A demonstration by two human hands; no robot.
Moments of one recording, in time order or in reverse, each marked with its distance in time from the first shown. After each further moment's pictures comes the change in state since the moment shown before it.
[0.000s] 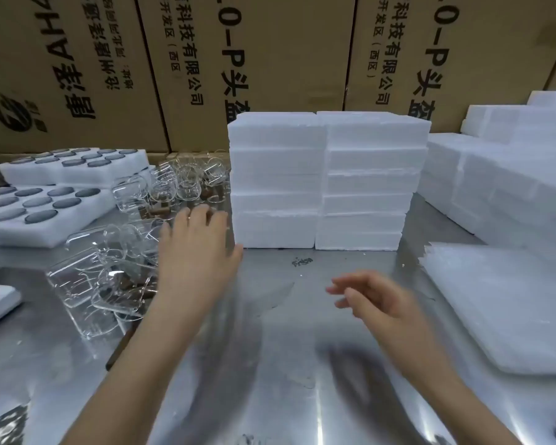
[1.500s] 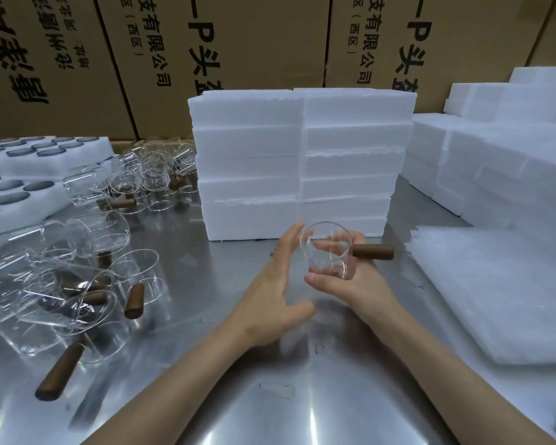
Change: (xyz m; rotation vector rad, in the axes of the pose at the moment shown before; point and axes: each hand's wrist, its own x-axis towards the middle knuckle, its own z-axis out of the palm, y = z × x) left_hand -0.027 0.079 0.085 -1.101 -0.301 0.464; right_hand 0.054 0.041 -0.005 0.207 -0.061 0.109
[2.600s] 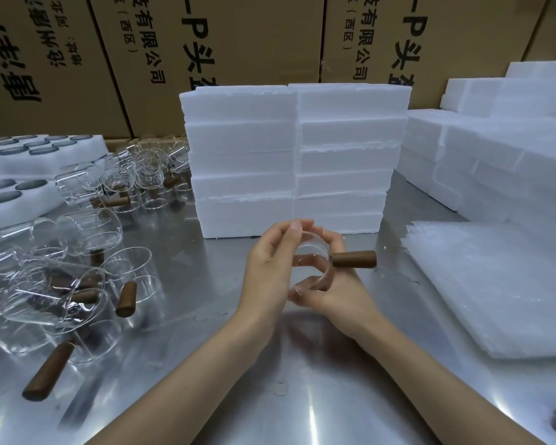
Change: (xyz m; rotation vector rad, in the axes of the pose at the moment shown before) left_hand 0.018 0.037 0.017 -0.574 0.492 -0.264; right_hand -0.007 0.005 0.019 -0.012 -0.116 -0.077
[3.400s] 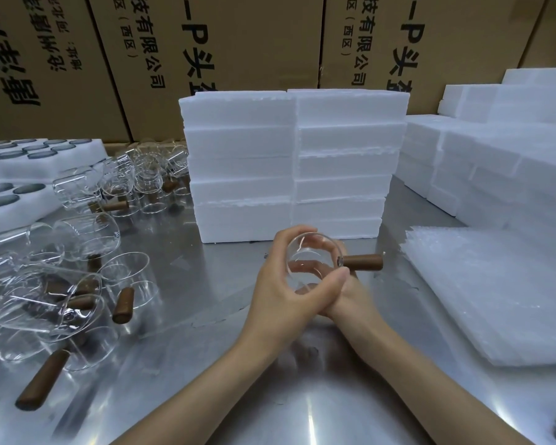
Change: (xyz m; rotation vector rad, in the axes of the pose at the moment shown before) left_hand -0.014 -0.008 0.002 0.191 -0.116 0.235; right_hand -0.002 -0.006 0.002 0.092 0.080 0.083
